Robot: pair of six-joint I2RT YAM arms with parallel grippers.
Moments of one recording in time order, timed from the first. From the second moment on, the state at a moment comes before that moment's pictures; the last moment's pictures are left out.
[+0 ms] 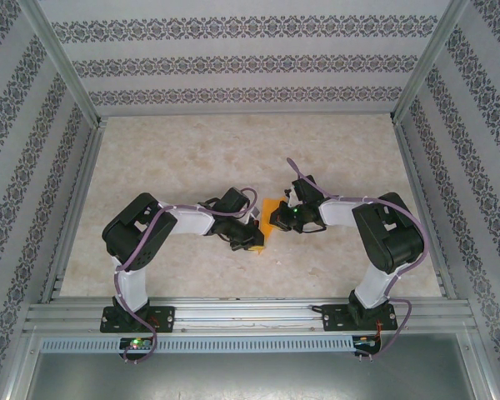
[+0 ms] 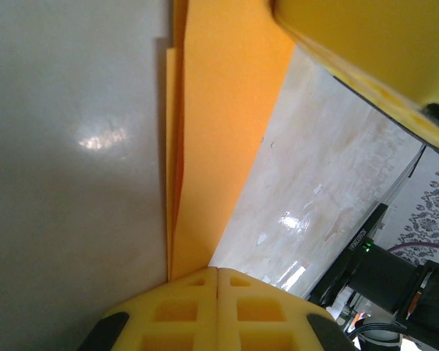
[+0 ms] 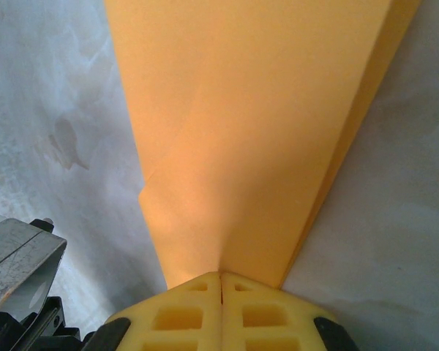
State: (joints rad) left arm -0.69 1.90 0.95 -0.08 0.70 -0.90; right arm 0.41 1.75 0.77 -0.09 -0.56 0.80
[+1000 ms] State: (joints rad) left arm -0.69 1.86 0.87 -0.02 0.71 -0.90; right arm 0.41 1.76 0.78 -0.10 -0.57 0.79
